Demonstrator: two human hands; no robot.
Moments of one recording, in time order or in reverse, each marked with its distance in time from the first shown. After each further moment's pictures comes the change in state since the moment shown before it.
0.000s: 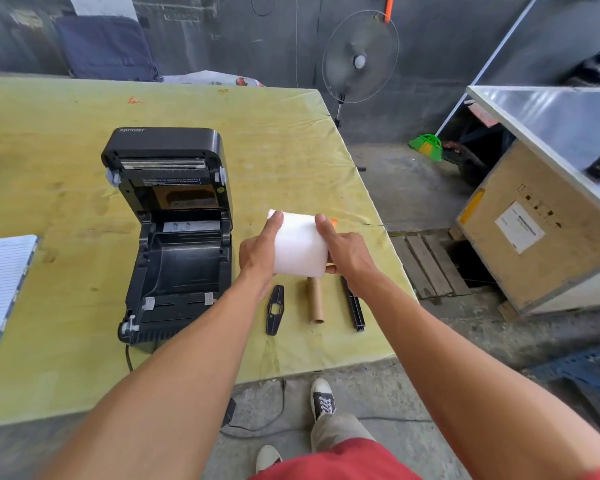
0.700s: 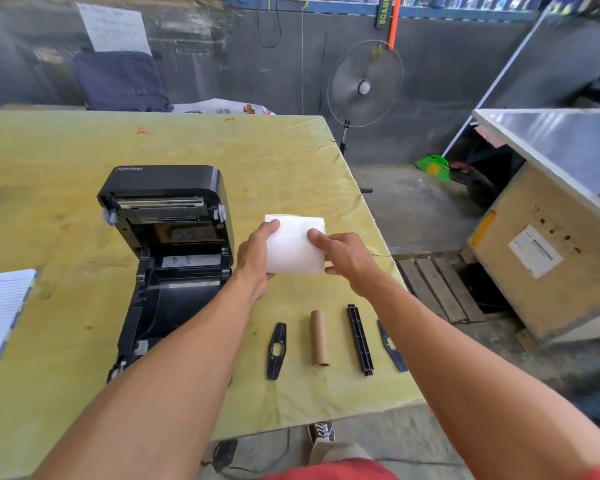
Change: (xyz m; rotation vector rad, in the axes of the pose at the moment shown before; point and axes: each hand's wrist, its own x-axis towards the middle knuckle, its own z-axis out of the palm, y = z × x) left_hand 0.052 0.042 0.012 -0.068 -0.096 0.000; right_hand 0.050 -0.042 -0.002 -0.077 -0.108 -0.108
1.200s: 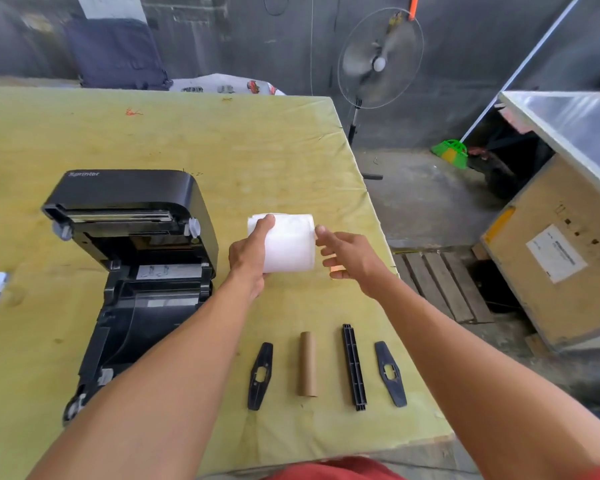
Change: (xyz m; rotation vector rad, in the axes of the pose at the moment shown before) left_hand 0.056 -0.004 0.029 -0.029 0.207 -0.051; right_hand 0.077 0.019 -0.035 -0.032 -0.112 0.091
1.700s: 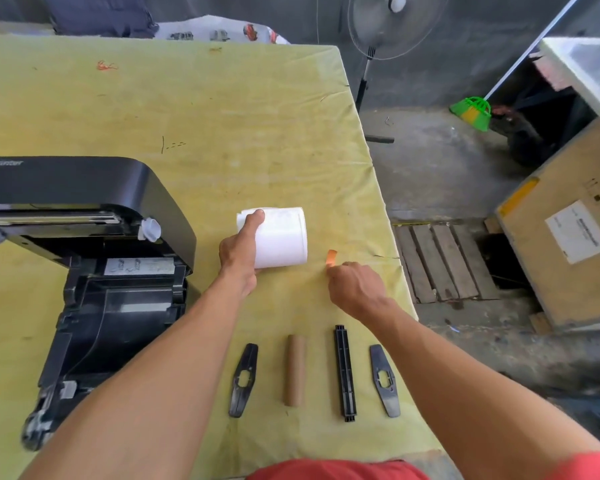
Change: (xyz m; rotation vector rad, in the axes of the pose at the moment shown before) left_hand 0.041 -0.025 0.016 0.005 0.101 -0.069; right_hand 0.048 0.091 -0.008 -1.232 -0.033 -0.210
